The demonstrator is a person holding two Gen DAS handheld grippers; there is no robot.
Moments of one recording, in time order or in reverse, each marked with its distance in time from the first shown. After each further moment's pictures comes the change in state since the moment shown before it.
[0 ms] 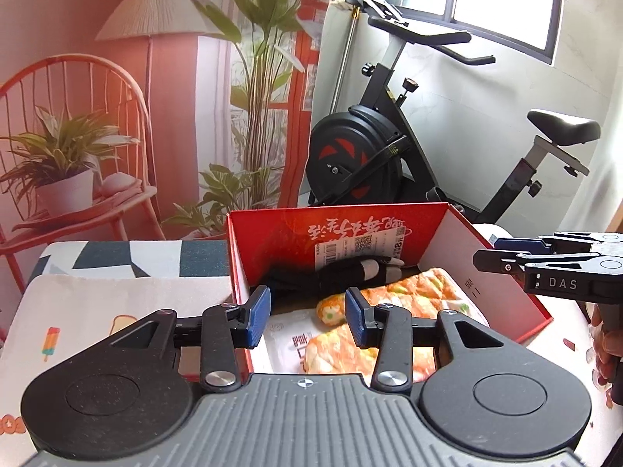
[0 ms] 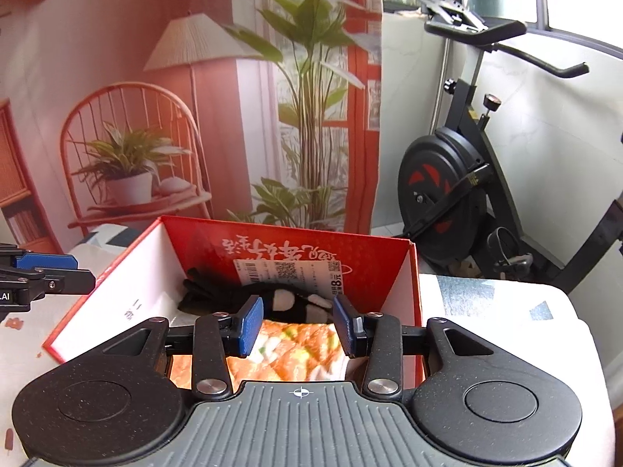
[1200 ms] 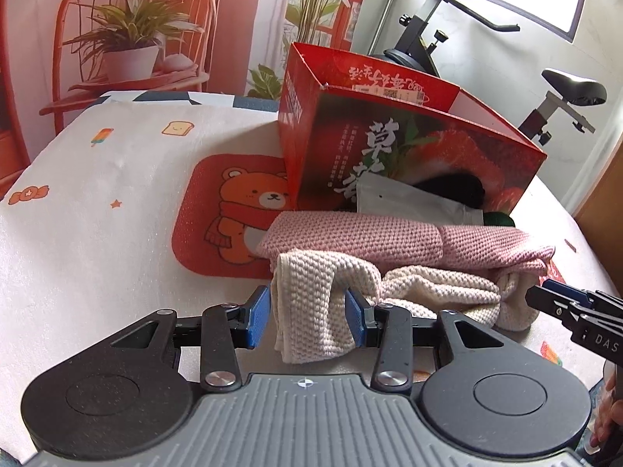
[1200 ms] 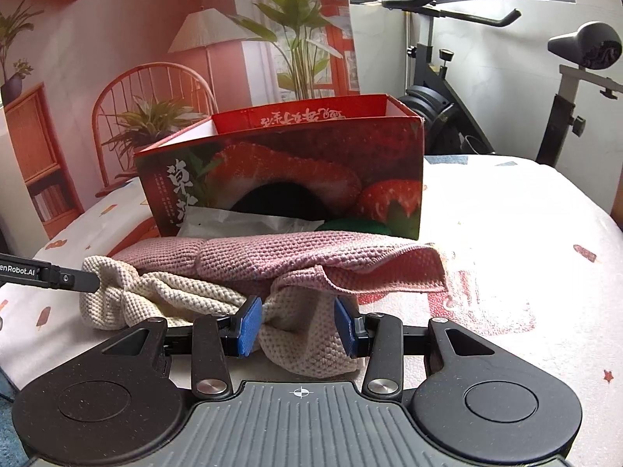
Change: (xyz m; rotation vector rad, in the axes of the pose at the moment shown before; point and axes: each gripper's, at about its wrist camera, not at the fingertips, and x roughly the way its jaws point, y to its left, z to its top) left arm -0.063 0.013 -0.186 -0.147 0.116 0.042; right arm -0.115 0.056 -0.229 0.125 -0.042 -0.019
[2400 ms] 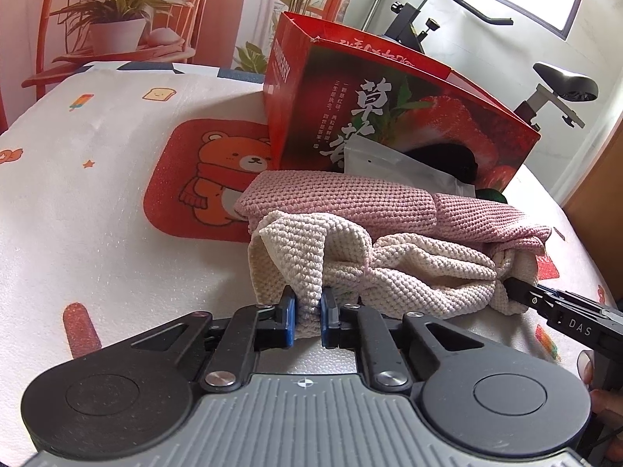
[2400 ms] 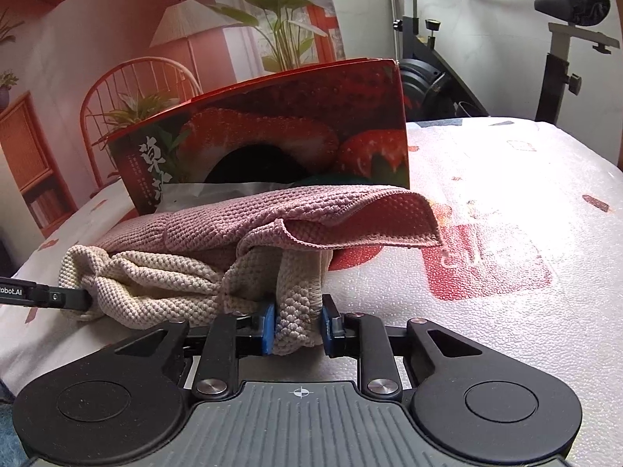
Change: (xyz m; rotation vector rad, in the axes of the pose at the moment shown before) left arm 0.019 0.001 -0.021 -0.030 0.030 -0.066; right arm 0.026 -0.022 -0.022 0.067 0.033 0.033
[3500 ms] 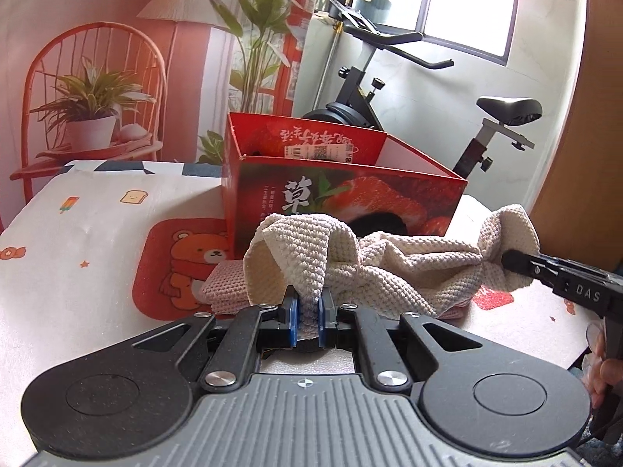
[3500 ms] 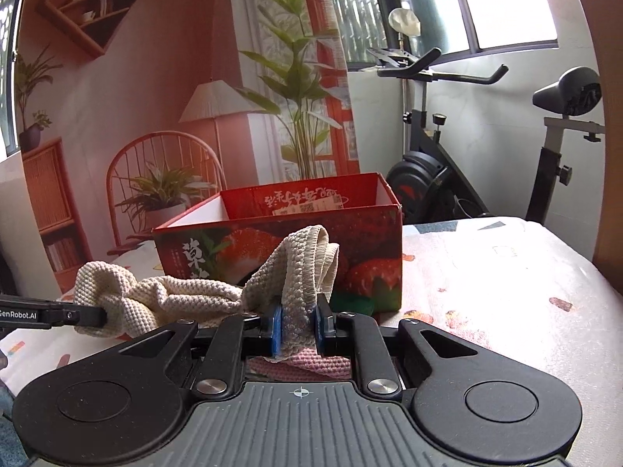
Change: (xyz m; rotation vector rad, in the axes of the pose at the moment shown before) left arm -0.058 -0.031 0.012 0.139 -0.224 -0.059; right arm -0.079 0.010 0.030 -0.070 -0.254 0.006
